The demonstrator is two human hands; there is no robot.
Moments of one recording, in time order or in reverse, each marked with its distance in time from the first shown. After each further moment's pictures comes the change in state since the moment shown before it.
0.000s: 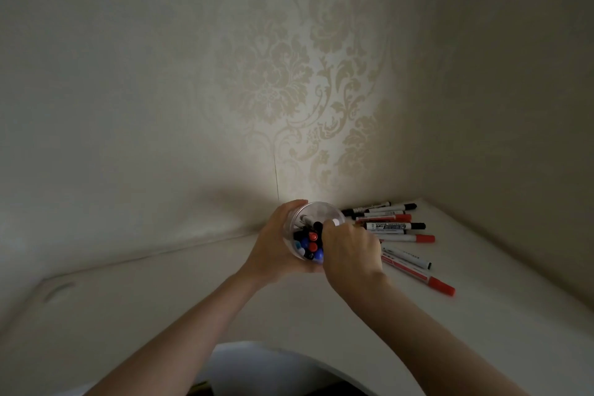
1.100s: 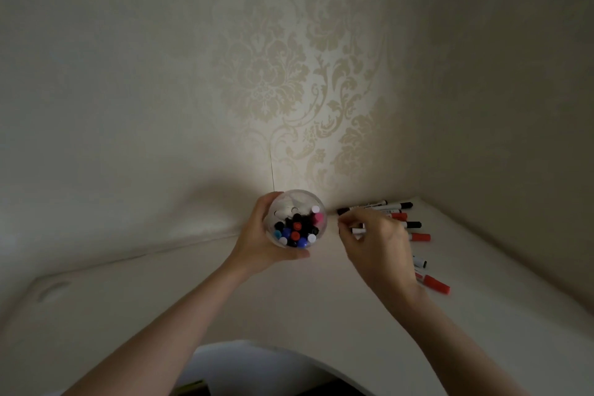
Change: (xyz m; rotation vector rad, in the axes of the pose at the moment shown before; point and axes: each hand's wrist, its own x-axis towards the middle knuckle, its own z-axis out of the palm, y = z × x) left_hand 0.006 -0.012 -0.014 -0.103 0.052 -0.056; right_hand 0.003 0.049 0.030 0.667 0.573 -0.052
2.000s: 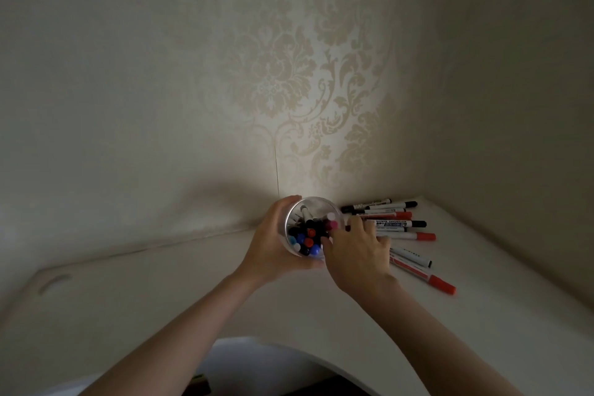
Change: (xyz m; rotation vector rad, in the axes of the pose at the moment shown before) left_hand -0.009 0.001 0.015 0.076 0.030 0.072; right_hand -0.002 -0.024 0.031 -0.655 -0.574 0.141
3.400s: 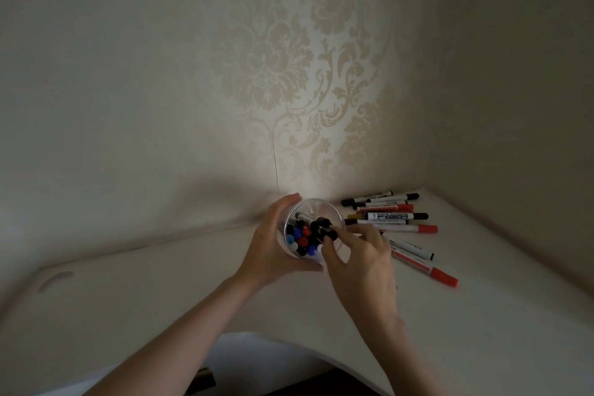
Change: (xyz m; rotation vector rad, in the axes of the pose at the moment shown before) left_hand -0.008 -0.008 0.003 -0.014 -0.039 0.029; right_hand -0.031 0.001 0.024 0.683 0.472 0.073
